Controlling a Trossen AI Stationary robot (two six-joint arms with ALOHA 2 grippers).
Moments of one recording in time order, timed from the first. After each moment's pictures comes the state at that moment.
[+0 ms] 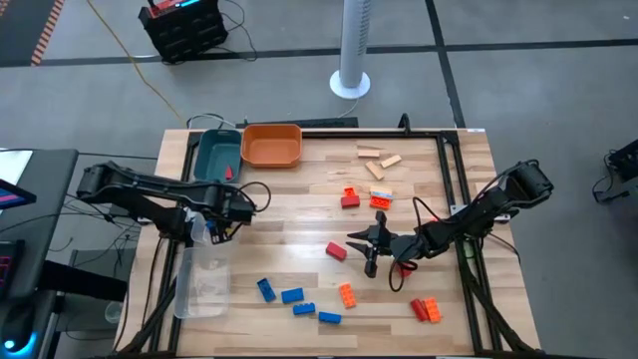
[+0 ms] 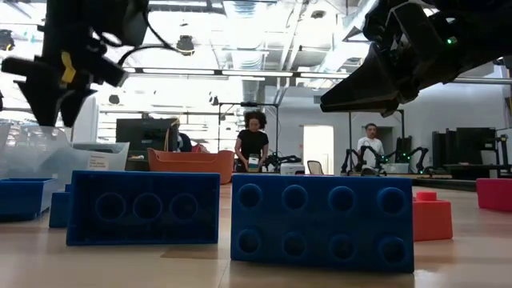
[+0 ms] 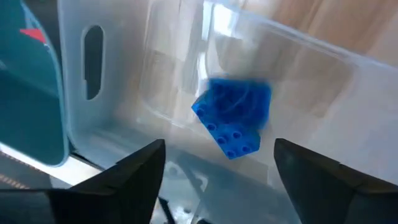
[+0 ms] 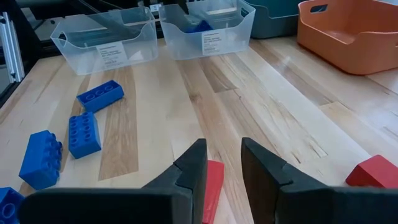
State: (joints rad) left arm -0.05 1.26 0.90 -1.40 -0.27 -0.36; right arm 0.41 1.49 0.51 0.58 0.60 0.34
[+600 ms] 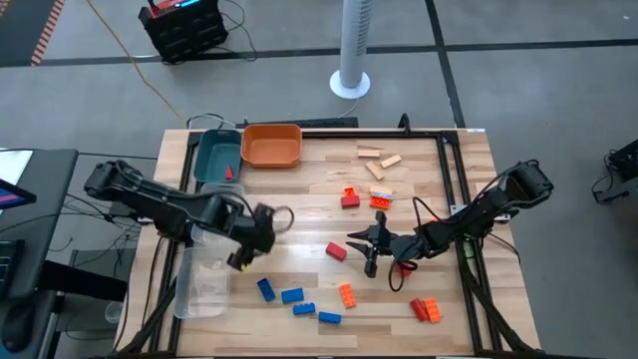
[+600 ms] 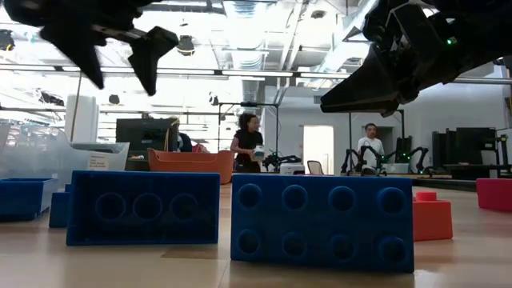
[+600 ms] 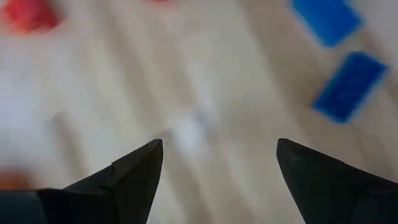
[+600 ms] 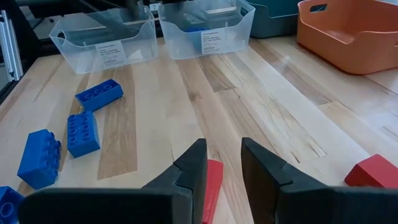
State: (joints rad) left arm -0.27 1.35 1.06 -0.84 -0.12 0.26; right arm 0.41 1.49 0.51 0.57 0.60 0.34
